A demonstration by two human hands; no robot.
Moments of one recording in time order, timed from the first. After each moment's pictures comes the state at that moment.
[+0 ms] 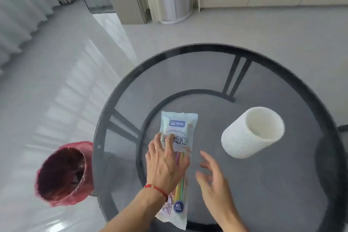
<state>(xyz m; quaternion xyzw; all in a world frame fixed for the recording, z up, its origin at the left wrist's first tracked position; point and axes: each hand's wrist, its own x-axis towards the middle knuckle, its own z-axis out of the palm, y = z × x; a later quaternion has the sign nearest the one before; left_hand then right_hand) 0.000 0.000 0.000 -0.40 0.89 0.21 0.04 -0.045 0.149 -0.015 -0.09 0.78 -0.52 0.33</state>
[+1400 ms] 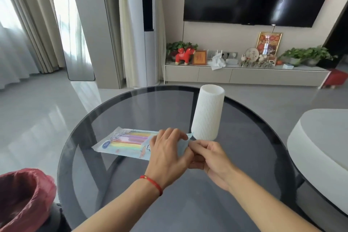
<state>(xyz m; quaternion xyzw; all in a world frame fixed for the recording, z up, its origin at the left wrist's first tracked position) 0.050 0.072 -0.012 -0.10 0.91 0.29 -0.28 -0.037 0.203 -0.022 -0.15 0.62 -0.70 0.32</state>
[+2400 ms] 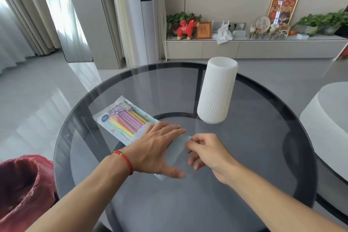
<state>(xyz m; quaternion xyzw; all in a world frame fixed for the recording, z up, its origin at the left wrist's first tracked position) 0.048 -0.008 -0.049 0.09 0.99 0.13 -0.03 -0.033 0.181 -0.057 -0.12 0.75 -0.58 0.30</state>
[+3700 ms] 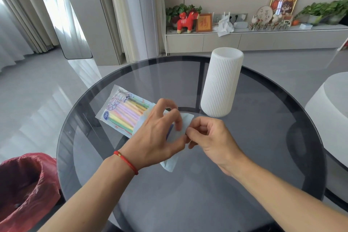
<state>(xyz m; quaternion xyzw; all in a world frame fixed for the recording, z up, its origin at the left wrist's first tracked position) 0.061 0.012 -0.006 0.04 0.95 0.23 -0.19 -0.028 0.178 -0.046 -0.26 0.68 -0.65 0.21</state>
